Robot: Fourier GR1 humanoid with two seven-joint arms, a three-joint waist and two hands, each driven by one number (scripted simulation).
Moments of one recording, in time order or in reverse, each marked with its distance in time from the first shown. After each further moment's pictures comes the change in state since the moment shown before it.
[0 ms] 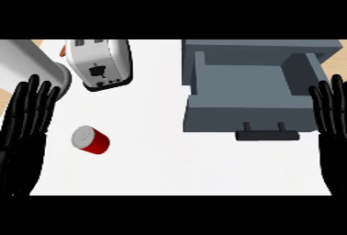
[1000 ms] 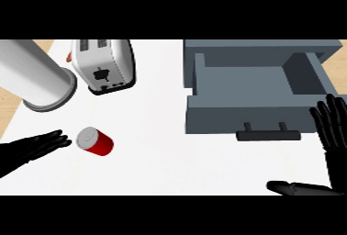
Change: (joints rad) left arm 0.018 0.548 0.053 0.279 0.708 -0.927 -0.045; right arm 0.127 -0.030 -0.052 -0.005 -0.052 0.026 0.171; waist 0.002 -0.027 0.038
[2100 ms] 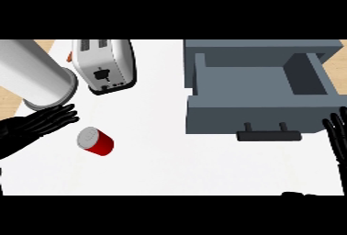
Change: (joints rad) left arm -0.175 -0.127 0.080 0.317 -0.105 -0.111 0.091; right arm 0.084 0.004 -0.091 0.011 -0.049 0.089 -0.071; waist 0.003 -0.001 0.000
